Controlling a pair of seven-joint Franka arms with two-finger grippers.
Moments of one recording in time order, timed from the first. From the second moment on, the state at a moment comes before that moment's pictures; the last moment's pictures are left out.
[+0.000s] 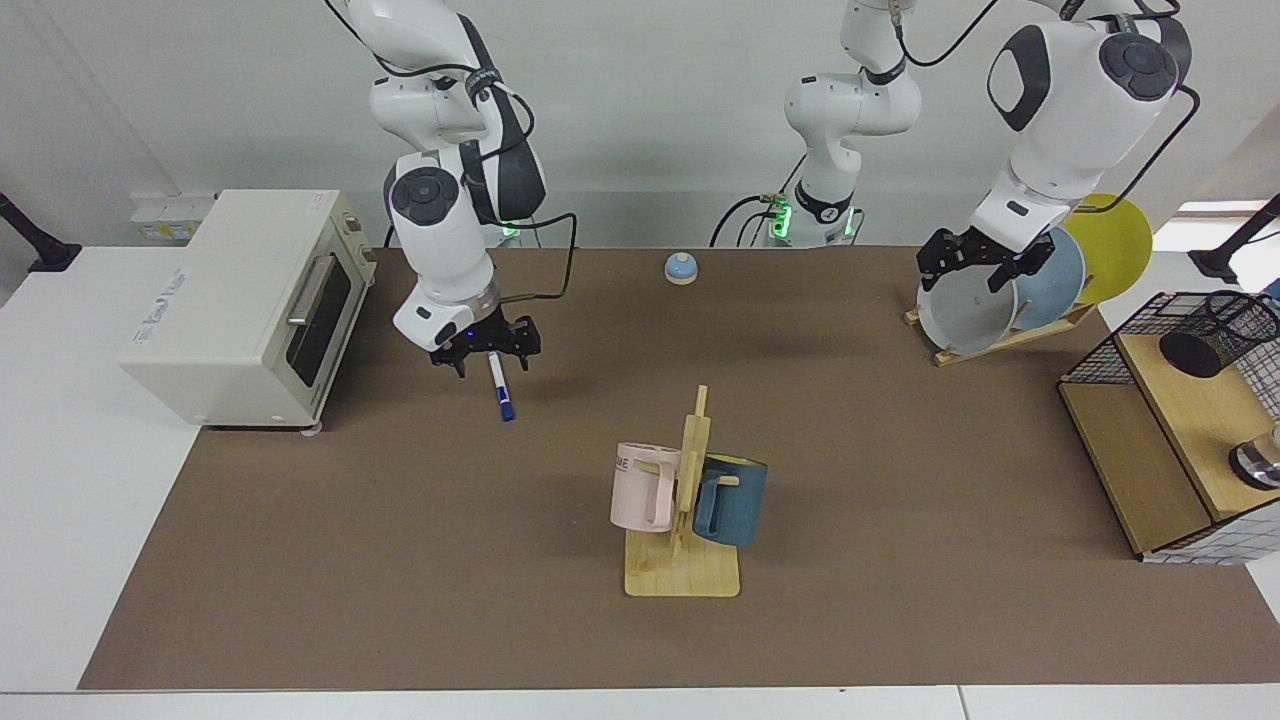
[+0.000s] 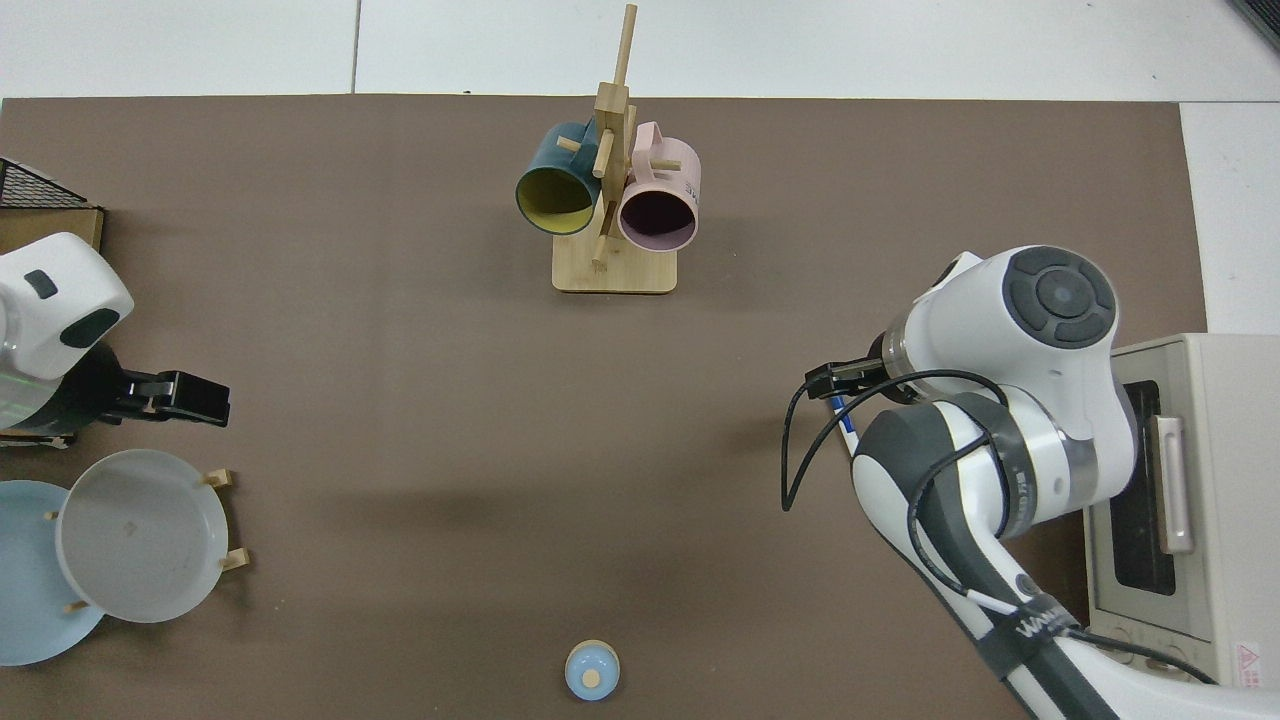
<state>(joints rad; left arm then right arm) -0.09 -0.07 0.07 -1.83 0.00 1.65 0.05 0.09 0.12 0.16 -2.00 0.01 2.09 0.15</state>
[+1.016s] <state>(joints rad) -0.07 -0.08 0.08 -1.83 0.00 1.65 0.05 0.09 0.27 0.15 -2.11 -0.02 2.31 0.15</state>
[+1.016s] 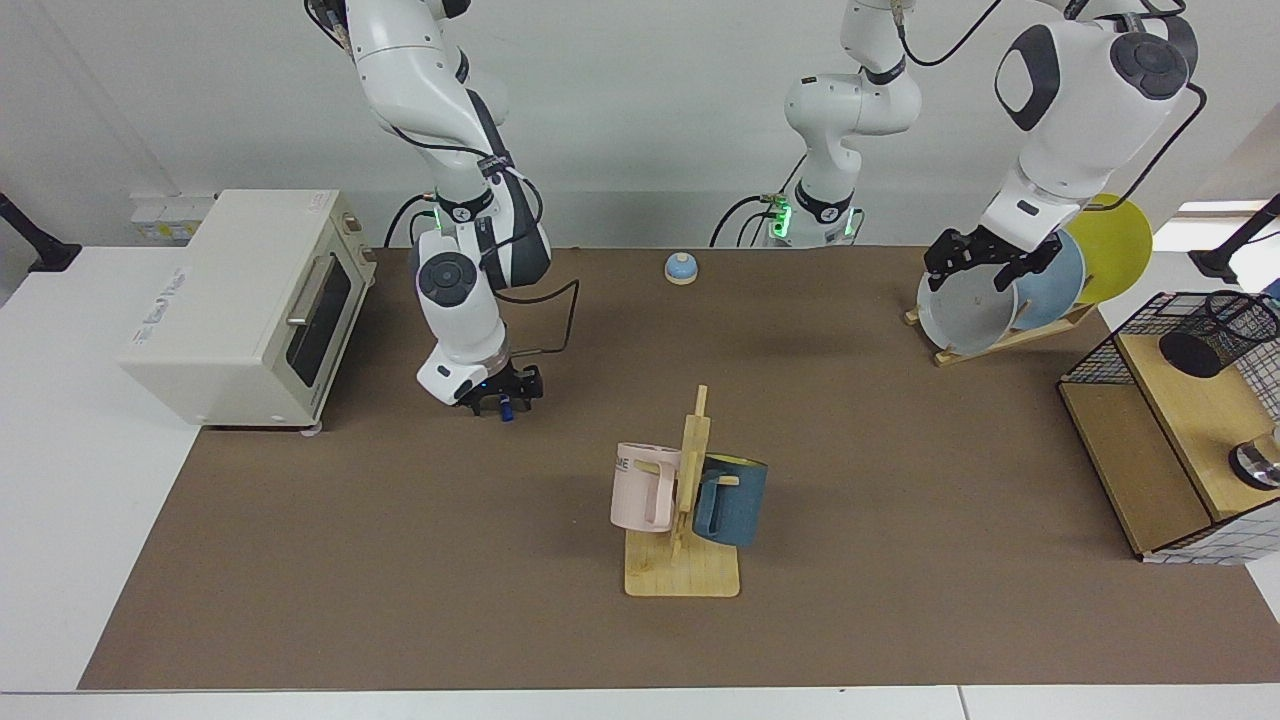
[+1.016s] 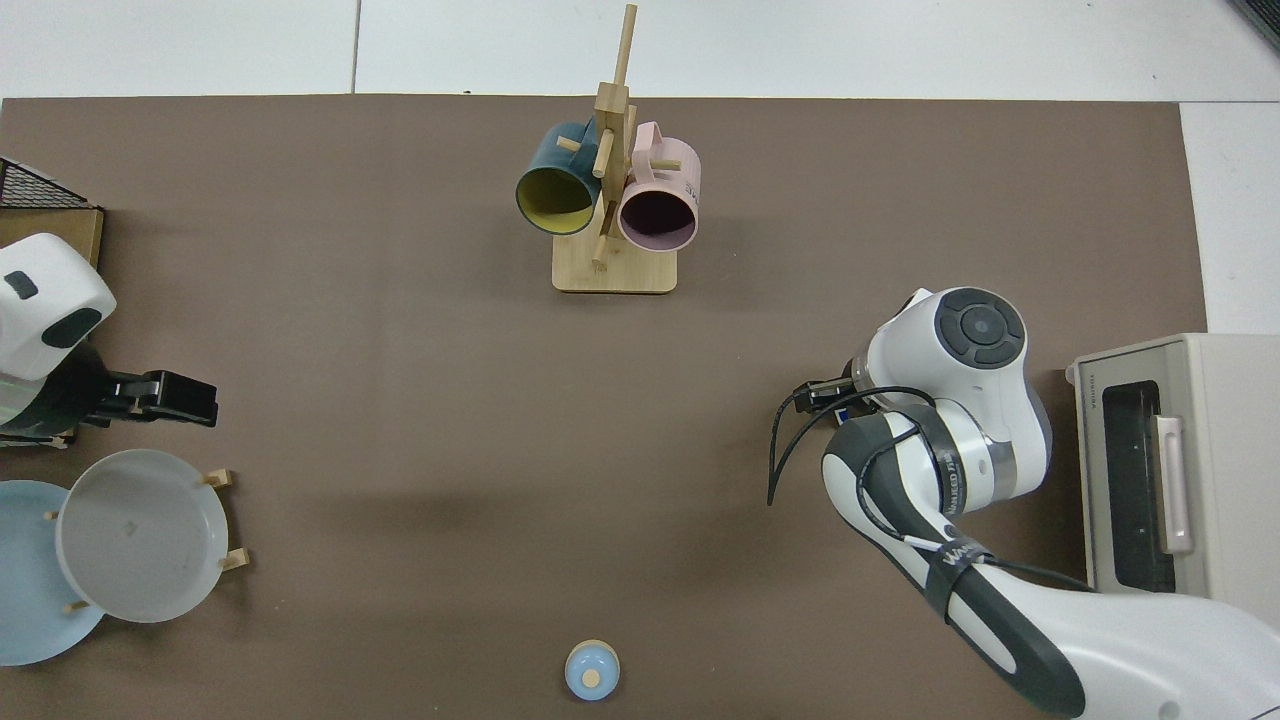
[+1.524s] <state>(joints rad) -0.07 -0.08 0.08 -1.83 0.00 1.65 0.05 0.10 0.25 0.15 -2.13 -0.06 2.31 0.21</state>
